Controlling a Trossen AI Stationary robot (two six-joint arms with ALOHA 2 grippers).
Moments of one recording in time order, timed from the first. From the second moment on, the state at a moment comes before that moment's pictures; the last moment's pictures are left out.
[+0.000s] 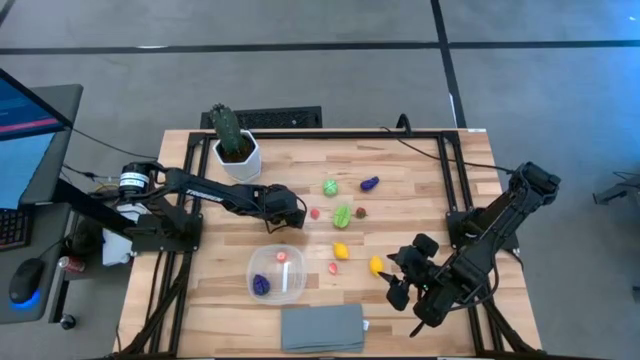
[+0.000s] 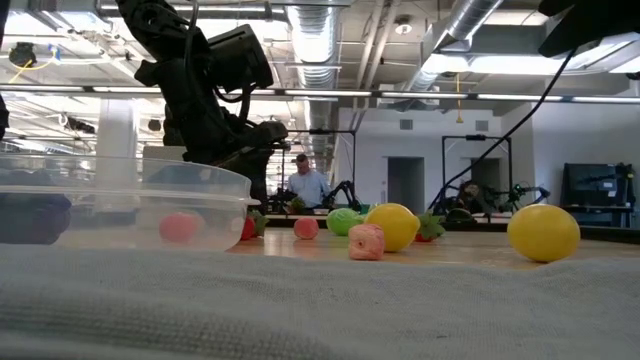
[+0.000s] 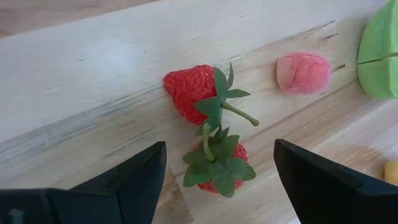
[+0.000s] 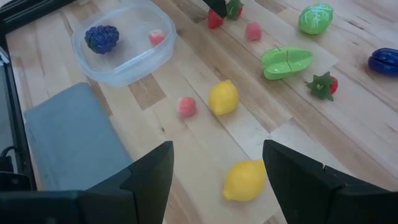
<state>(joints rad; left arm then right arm) 0.08 1.62 0.81 -0.26 -0.12 -1.14 0.84 1.48 1.12 -0.89 0.76 1.28</state>
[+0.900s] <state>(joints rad) 0.07 1.62 0.81 -0.25 -0.09 -1.17 0.84 1.48 1.12 -0.89 0.76 1.27</state>
